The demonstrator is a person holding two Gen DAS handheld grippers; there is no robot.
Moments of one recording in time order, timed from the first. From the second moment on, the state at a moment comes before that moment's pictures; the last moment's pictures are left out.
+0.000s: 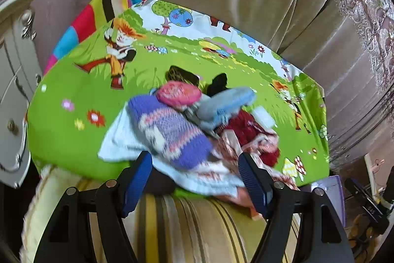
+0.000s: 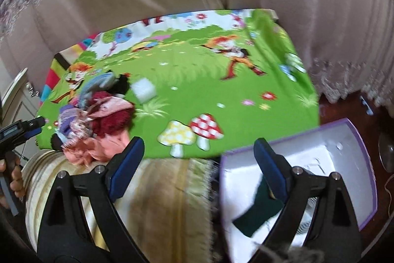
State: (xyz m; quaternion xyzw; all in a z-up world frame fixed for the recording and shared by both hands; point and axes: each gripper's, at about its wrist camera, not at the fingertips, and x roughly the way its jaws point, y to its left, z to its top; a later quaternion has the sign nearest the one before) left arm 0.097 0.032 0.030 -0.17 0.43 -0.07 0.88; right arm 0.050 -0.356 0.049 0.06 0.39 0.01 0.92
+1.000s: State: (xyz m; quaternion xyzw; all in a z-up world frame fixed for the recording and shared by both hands) left arm 0.264 0.041 -0.037 -0.13 0.54 -0.07 0.83; right arm 0.199 -0.223 0.045 0.09 0.43 0.12 0.89
